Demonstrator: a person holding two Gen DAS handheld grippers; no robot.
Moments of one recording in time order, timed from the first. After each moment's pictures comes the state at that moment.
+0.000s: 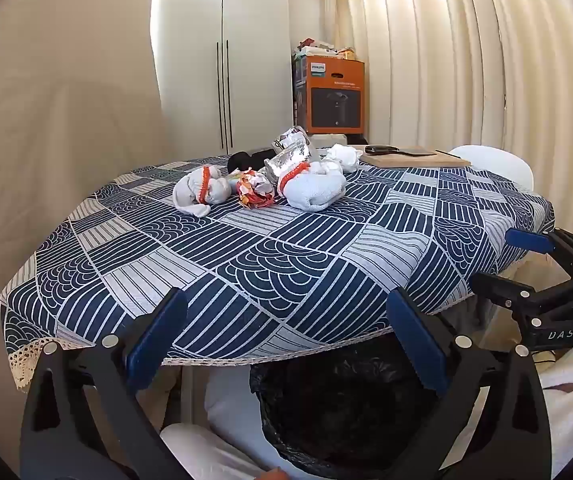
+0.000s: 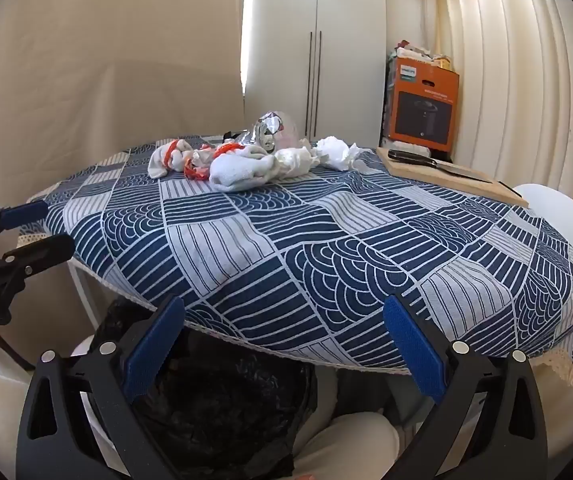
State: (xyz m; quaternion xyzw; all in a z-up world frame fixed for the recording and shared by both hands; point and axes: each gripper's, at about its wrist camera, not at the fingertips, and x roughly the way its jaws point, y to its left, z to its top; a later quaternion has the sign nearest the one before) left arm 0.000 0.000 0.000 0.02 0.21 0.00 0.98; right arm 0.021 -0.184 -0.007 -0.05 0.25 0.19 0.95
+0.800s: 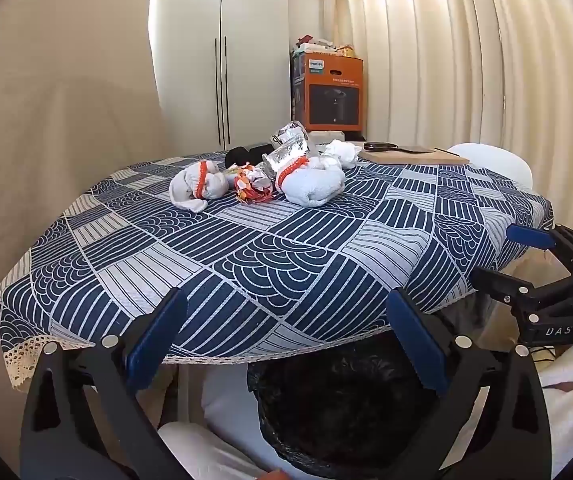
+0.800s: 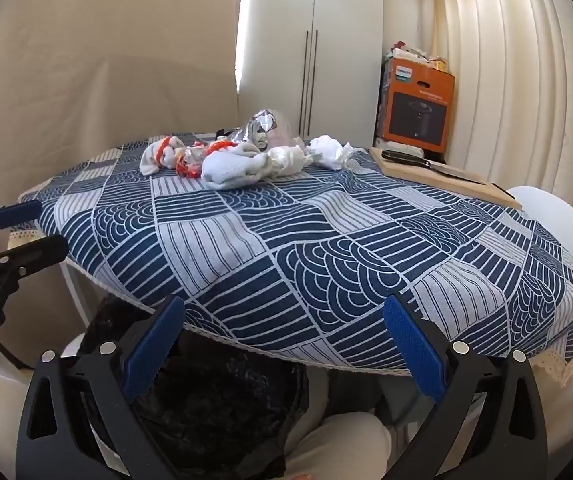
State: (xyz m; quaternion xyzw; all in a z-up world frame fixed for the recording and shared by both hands) left arm 0.003 0.000 -0.005 0.02 0.21 -0.01 0.98; right arm 0.025 -0.186 -0.007 -0.06 0.25 0.17 0.95
